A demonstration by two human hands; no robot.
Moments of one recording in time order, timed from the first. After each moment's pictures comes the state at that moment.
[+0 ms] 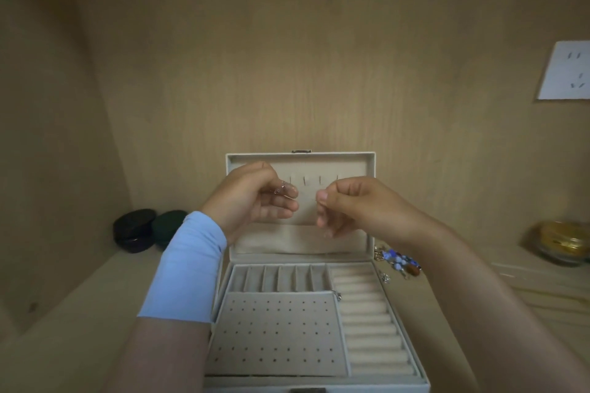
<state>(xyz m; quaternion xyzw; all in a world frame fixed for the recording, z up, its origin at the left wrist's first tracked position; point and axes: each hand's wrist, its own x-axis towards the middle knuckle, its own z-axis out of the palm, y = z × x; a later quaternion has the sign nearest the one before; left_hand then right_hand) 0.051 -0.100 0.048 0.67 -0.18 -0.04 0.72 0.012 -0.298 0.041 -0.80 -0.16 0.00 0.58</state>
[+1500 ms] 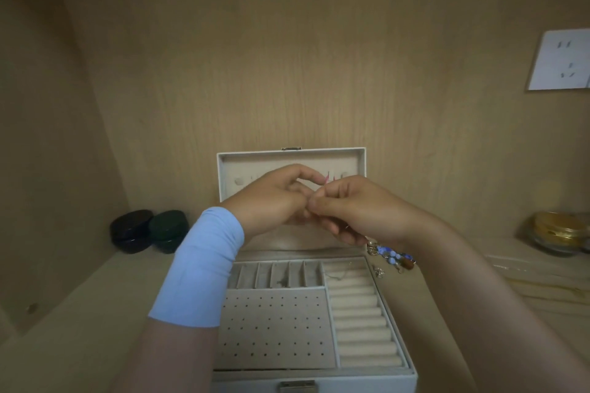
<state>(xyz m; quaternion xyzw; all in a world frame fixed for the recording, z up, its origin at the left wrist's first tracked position) 0.023 -0.133 0.061 0.81 -0.23 -0.09 0.53 0.001 -0.304 0.046 -0.82 -0.18 0.03 0.53</state>
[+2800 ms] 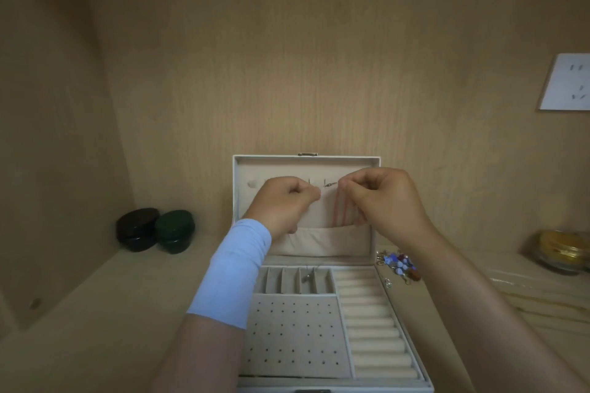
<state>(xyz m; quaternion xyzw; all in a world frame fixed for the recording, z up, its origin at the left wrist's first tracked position) 0.060 -0.133 0.032 0.81 -0.14 0.05 0.57 0.031 -0.305 0.032 -0.81 -0.05 -0.27 0.52</state>
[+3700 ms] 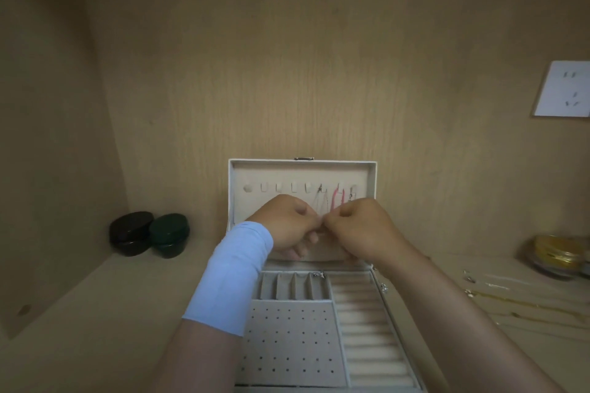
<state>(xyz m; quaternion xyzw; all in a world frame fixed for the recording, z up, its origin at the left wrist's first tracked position) 0.052 -0.139 0.032 0.86 -0.14 -0.10 0.48 0.027 -0.284 0.018 -0.89 0.05 -0.14 0.43</state>
